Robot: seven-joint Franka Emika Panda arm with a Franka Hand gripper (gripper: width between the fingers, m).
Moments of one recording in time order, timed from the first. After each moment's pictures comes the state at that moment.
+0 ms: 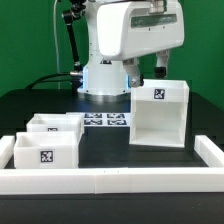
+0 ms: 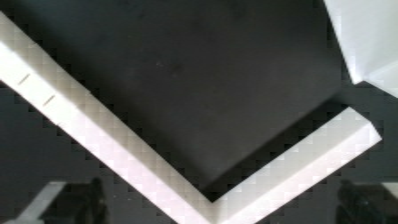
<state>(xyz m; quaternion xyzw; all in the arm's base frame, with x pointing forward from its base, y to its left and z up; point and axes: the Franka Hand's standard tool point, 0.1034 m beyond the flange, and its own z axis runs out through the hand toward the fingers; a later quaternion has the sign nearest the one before) 0.576 0.034 0.146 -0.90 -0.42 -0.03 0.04</state>
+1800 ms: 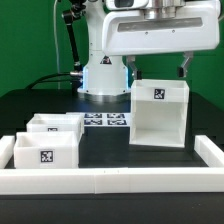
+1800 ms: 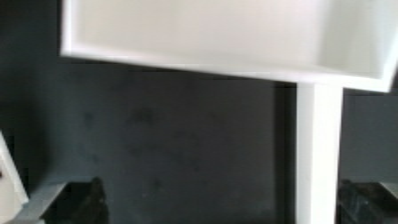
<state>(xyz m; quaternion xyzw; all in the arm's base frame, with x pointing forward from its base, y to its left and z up) 0.511 0.072 0.142 -1.00 0.08 0.01 0.04</state>
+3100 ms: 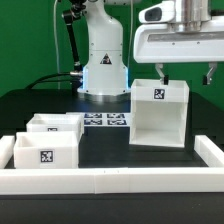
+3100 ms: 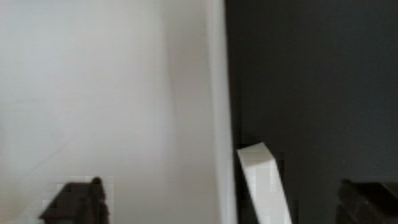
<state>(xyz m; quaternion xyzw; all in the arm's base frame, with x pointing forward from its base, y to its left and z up) 0.457 0.138 0.114 -0.99 0.14 0.02 0.04</state>
